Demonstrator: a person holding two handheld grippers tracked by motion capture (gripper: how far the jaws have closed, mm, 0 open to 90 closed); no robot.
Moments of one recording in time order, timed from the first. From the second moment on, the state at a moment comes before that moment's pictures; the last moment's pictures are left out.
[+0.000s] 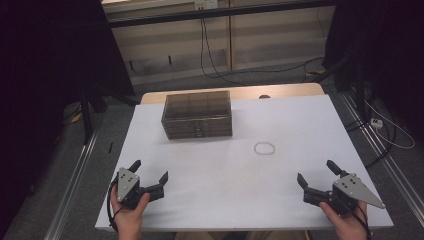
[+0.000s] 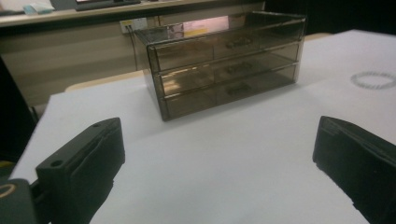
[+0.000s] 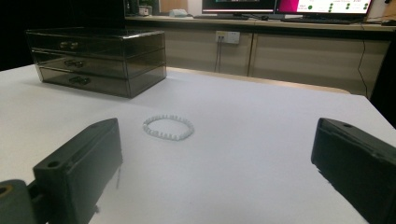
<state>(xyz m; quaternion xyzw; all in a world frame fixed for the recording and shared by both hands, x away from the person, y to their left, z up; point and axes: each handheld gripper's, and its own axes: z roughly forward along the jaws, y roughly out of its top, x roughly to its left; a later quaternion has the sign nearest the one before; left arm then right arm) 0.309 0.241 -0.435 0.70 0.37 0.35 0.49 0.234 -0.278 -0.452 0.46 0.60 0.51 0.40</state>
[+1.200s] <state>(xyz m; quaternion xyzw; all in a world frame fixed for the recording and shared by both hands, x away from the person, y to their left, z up) 0.316 0.171 -0.428 0.78 0.13 0.56 0.26 0.234 -0.278 -0.451 0.46 0.60 0.51 0.40</state>
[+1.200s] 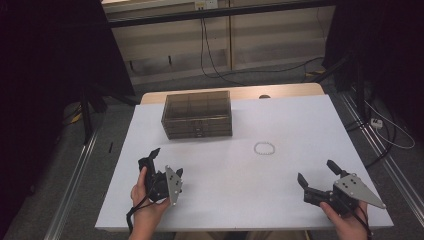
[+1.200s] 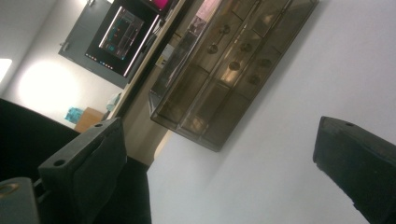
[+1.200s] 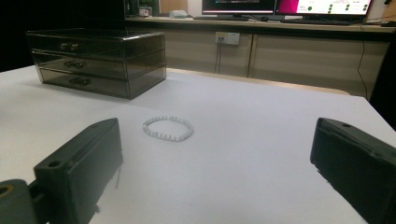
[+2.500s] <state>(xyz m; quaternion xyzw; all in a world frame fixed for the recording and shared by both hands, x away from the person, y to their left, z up) 0.358 0.137 -0.427 0.78 0.08 0.59 0.20 0.233 -0.279 -0.451 0.46 0.60 0.51 0.40</state>
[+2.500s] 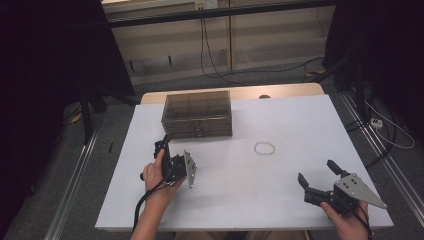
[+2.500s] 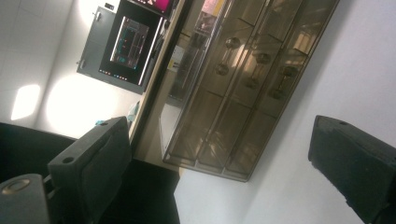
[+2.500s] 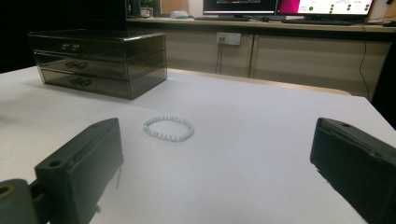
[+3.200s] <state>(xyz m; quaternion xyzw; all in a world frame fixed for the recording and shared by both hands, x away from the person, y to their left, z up) 0.378 0.119 -0.418 0.78 0.06 0.59 0.18 0.233 -0.280 -0.450 0.46 0.60 0.52 0.40</state>
